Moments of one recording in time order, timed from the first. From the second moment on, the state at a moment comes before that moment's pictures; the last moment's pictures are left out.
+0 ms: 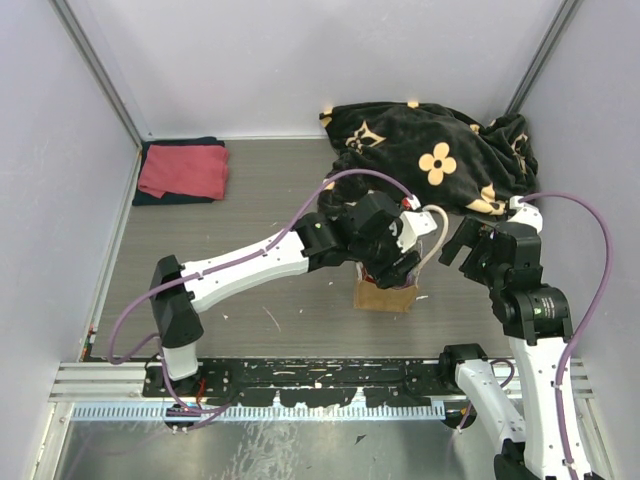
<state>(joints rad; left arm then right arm) -1.15 1.83 1.78 -0.62 0.15 0.03 0.06 0.68 1.08 -1.03 0.16 0.44</state>
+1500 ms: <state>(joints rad) -1.07 2.07 1.92 -0.67 0.32 -0.09 0.06 0.68 1.03 -1.03 0.20 0.40</state>
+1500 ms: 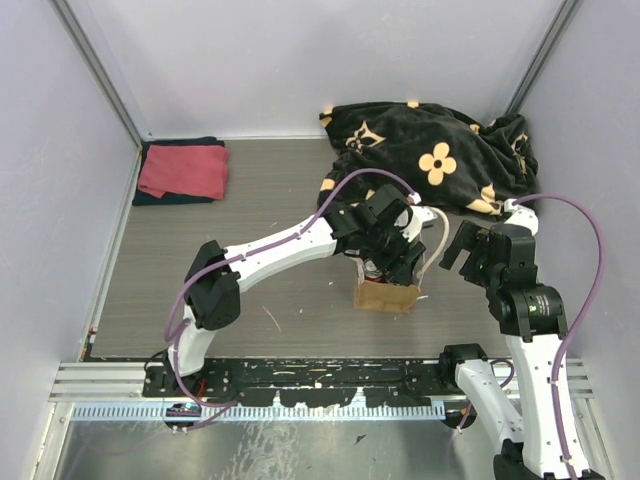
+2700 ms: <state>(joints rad) -1.10 2.16 1.99 -0.74 0.19 -0.16 0.06 0.66 0.98 -1.00 0.19 0.40</state>
